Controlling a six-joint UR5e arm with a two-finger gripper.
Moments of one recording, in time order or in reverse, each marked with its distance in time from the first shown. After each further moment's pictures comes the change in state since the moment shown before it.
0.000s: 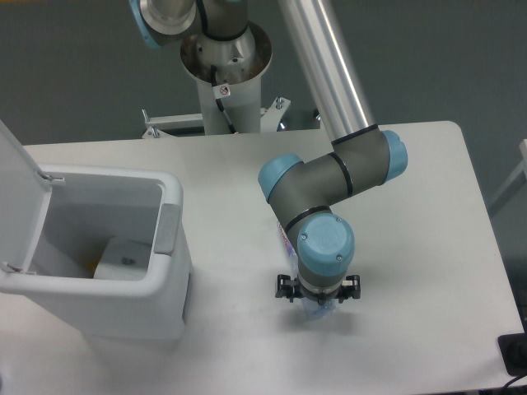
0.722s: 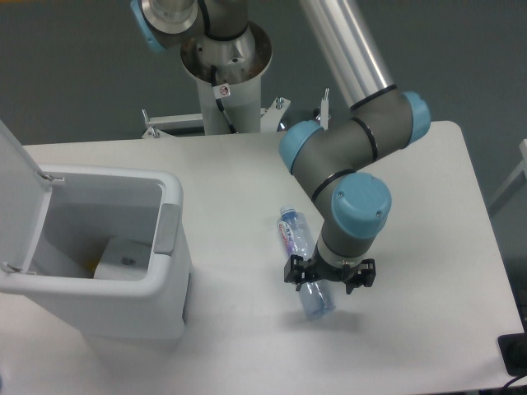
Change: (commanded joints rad) arm 0.061 0.052 -0.021 -0.002 -0.115 0.086
